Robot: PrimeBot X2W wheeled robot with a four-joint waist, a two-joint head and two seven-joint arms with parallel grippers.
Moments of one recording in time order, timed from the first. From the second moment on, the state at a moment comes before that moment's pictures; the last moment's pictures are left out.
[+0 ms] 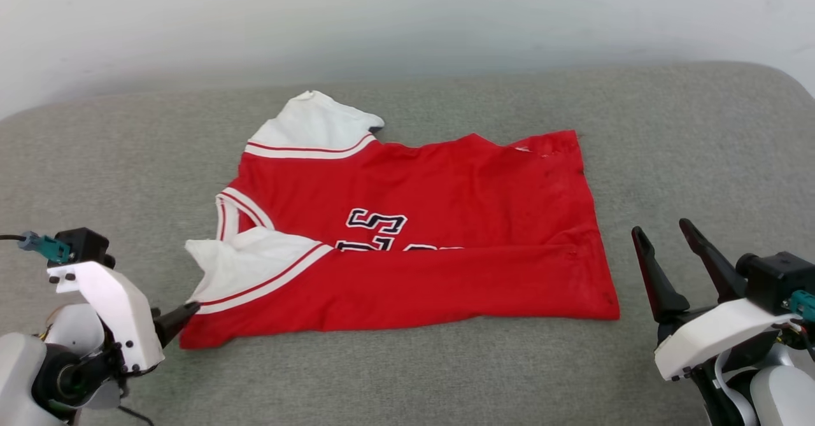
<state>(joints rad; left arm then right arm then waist) -0.32 0.67 -0.34 0.34 -1.03 -0.04 0.61 -0.14 -0.25 0.10 0.14 0.33 0.13 -0.05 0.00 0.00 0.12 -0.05</state>
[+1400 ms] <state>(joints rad) -0.36 0.56 -0.38 0.18 -0.94 0.00 0.44 -0.31 -0.28 0.06 0.23 0.56 0.13 0.81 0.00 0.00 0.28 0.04</state>
